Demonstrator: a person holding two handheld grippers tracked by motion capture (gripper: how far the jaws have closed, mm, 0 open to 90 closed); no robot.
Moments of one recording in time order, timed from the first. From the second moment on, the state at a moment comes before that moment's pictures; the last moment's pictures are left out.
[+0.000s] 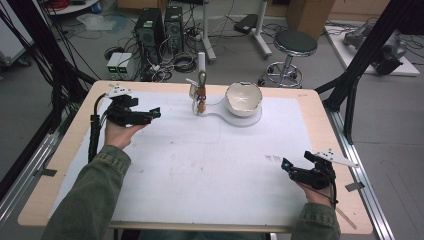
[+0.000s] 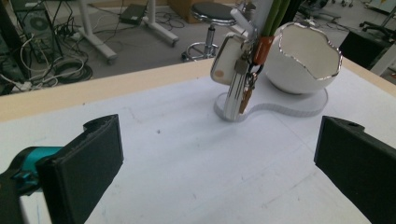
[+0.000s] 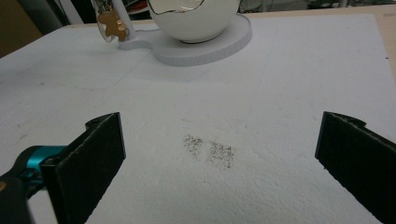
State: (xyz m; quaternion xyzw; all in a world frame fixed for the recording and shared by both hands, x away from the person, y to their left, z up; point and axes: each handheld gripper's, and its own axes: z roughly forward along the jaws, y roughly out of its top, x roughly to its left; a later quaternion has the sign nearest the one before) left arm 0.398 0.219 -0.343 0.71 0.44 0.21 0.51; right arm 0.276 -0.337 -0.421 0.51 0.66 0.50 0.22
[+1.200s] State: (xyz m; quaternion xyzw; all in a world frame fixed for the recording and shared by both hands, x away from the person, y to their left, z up) left arm 0.320 0.278 -0.383 0.67 0.46 0.25 0.52; right arm 0.275 -0.338 -0.422 0.51 0.66 0.50 0.22
